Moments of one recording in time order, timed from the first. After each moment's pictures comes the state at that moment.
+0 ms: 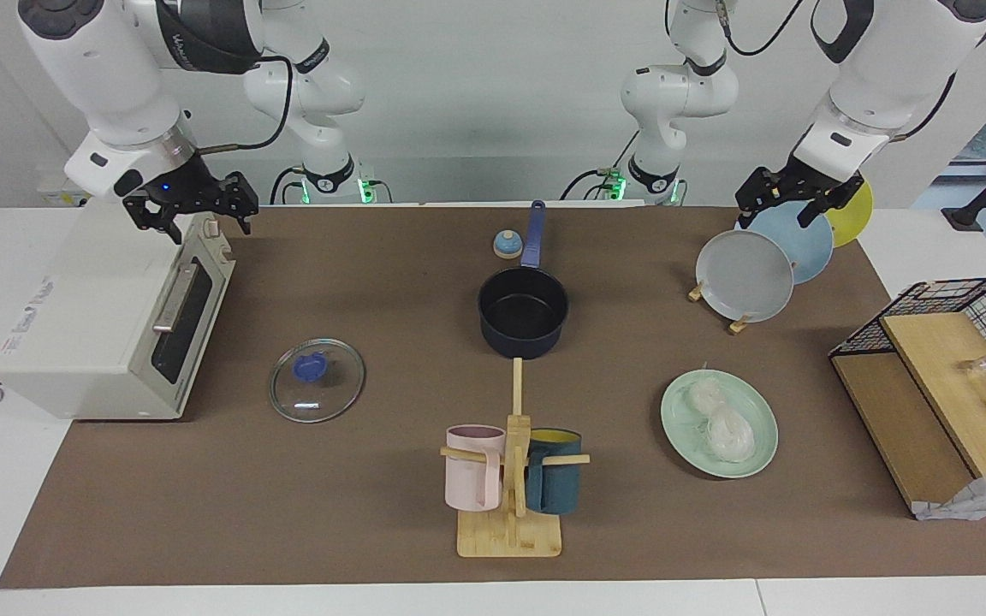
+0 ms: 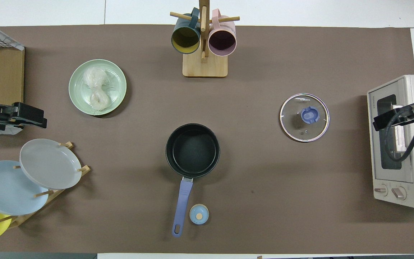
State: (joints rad) left arm -0.08 -0.05 -0.03 -1.62 -0.04 1.50 -0.07; right arm -0.02 -0.01 0.01 -1.62 -0.05 1.50 -0.20
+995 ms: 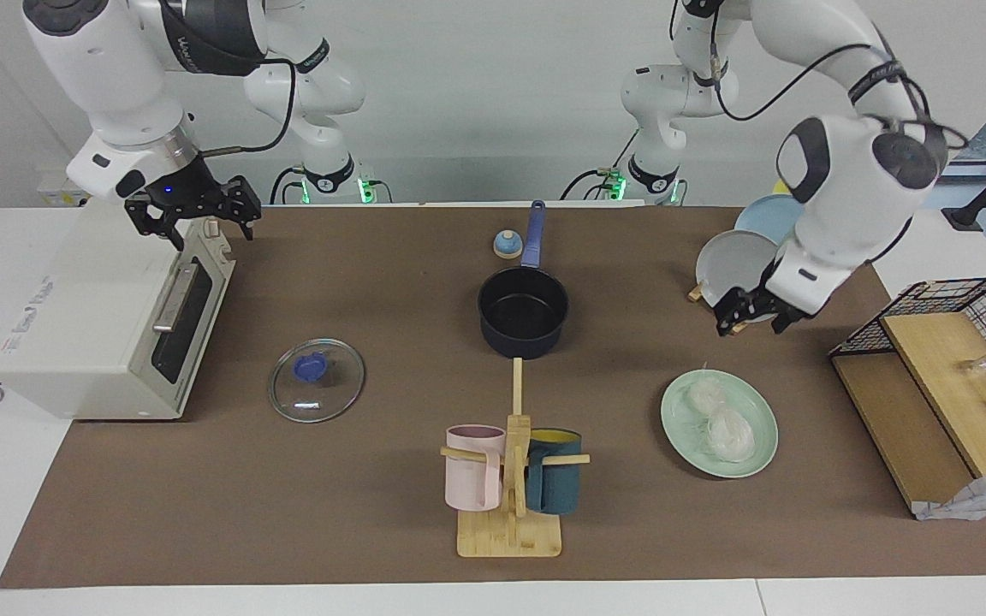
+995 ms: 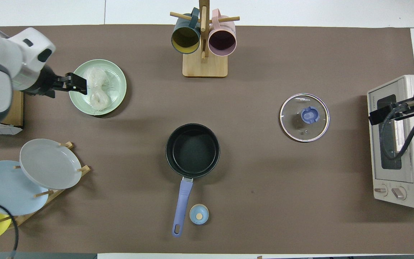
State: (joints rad) left arm -0.10 0.31 -0.04 -1.65 -0.06 1.96 -0.13; right arm 0.00 0.00 0.02 -1.63 -0.03 1.58 -0.20
